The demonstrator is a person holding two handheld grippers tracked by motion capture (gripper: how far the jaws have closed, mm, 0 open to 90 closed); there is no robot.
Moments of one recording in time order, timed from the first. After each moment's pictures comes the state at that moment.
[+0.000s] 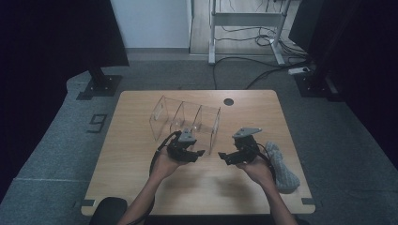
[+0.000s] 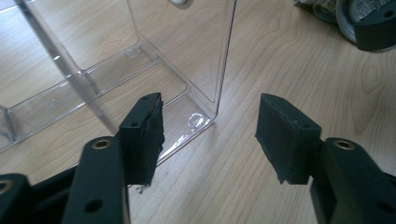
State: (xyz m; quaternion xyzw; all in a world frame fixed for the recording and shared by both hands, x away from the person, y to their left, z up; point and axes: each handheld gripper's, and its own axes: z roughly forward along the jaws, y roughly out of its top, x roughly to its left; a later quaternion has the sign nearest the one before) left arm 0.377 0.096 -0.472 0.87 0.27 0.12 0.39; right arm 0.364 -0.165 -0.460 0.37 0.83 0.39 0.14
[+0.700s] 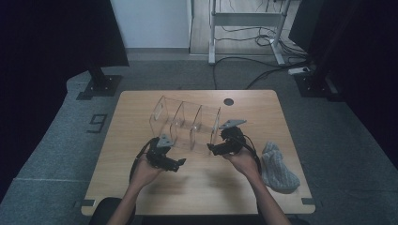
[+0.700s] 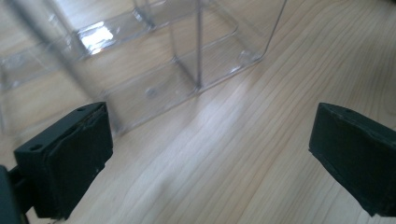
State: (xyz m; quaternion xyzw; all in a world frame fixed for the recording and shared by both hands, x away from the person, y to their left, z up) left arm 0.361 0.166 -0.492 0.86 0.33 0.13 0.37; right arm 0.392 -0.123 -0.453 0.38 0.83 0.38 0.15
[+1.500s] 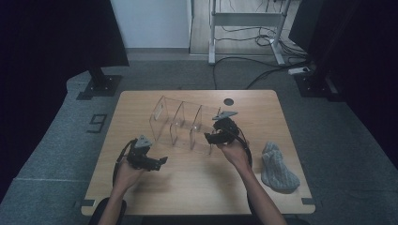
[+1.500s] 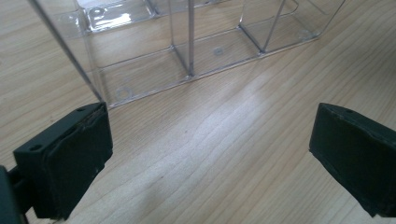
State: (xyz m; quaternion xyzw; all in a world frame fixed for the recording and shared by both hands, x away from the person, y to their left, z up) left arm 0.359 0.223 -0.497 0.83 0.38 0.15 0.37; right arm 0.420 -0.105 -0.450 0.40 0.82 0.36 0.19
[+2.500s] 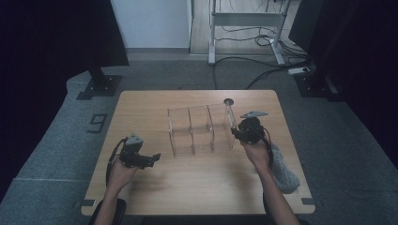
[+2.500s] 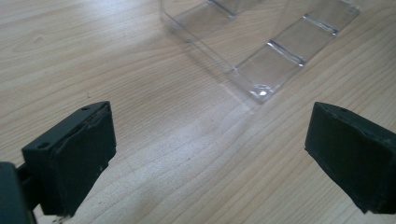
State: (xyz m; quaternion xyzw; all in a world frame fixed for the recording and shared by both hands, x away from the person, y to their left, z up) left arm 0.360 0.246 -0.491 0.81 0.43 0.15 0.37; right arm 0.417 -0.186 -0.449 0.47 0.78 0.37 0.20
